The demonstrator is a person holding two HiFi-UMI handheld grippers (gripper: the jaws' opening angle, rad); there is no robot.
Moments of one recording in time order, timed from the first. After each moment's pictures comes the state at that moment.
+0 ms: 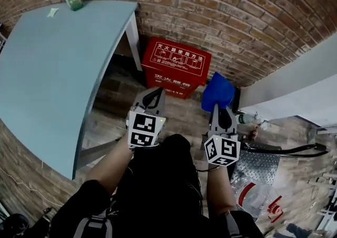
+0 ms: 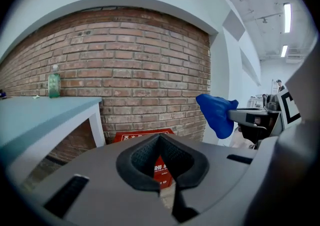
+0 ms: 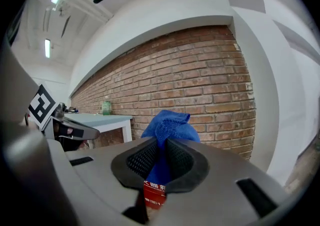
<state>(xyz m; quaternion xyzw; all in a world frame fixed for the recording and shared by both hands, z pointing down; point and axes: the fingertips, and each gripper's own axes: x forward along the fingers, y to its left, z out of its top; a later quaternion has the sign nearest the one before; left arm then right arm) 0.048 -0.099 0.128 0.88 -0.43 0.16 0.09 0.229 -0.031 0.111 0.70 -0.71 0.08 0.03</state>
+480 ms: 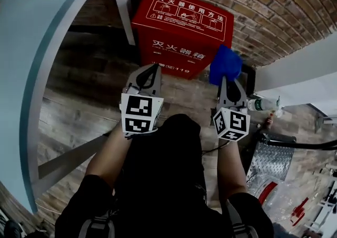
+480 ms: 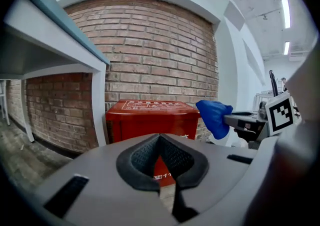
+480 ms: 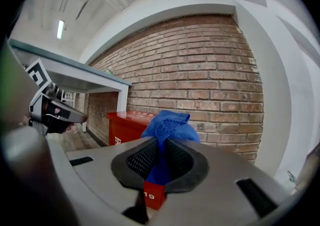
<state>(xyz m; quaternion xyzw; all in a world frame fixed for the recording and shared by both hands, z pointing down) 0.030 -0.139 0.352 0.88 -0.46 0.13 0.09 0.243 -0.093 0.351 0.70 -0.71 0.03 0.08</state>
